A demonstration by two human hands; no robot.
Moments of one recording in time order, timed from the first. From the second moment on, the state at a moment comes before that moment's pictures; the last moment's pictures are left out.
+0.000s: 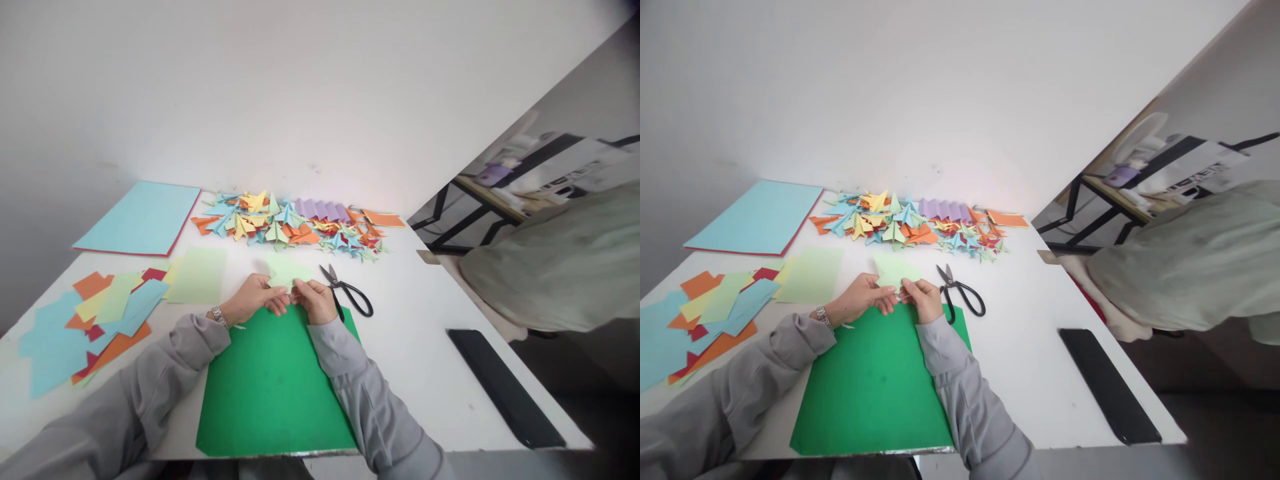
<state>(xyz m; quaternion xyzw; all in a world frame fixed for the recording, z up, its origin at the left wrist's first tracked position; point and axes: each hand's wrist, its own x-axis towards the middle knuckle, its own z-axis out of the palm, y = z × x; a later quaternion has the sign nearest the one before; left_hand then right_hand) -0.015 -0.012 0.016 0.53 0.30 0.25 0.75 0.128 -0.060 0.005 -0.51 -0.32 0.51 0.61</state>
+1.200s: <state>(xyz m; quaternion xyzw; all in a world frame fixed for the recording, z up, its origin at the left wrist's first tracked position) -0.013 -0.020 0.023 0.57 0.31 0.26 0.72 0.125 -0.062 0.005 -0.55 -0.39 0.44 0.59</state>
